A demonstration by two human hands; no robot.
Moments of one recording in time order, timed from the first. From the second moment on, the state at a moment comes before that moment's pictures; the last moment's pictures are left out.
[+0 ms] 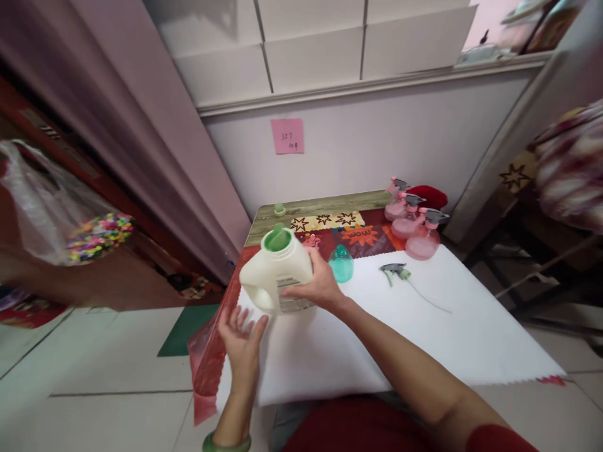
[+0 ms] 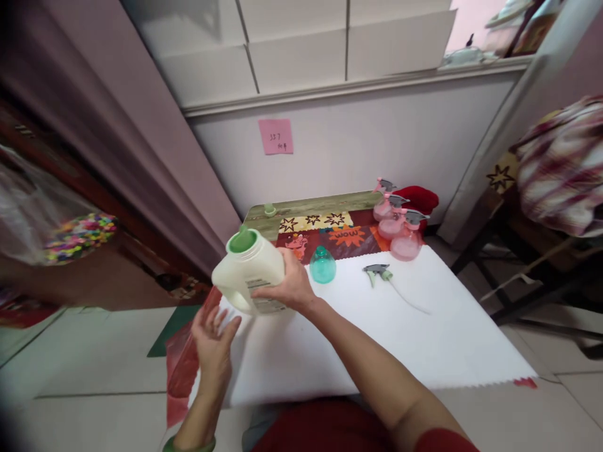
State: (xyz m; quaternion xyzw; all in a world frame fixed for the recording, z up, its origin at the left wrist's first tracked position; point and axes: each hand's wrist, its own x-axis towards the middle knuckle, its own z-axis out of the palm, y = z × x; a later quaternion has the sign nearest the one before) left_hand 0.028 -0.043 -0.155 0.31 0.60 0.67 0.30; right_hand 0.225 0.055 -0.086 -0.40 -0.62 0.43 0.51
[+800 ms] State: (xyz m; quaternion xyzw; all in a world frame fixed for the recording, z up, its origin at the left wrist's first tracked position) left_hand -0.004 0.002 -0.104 0.40 0.62 0.60 0.31; right_hand 0.447 0.041 -0.175 -0.73 -0.60 0.07 0.31
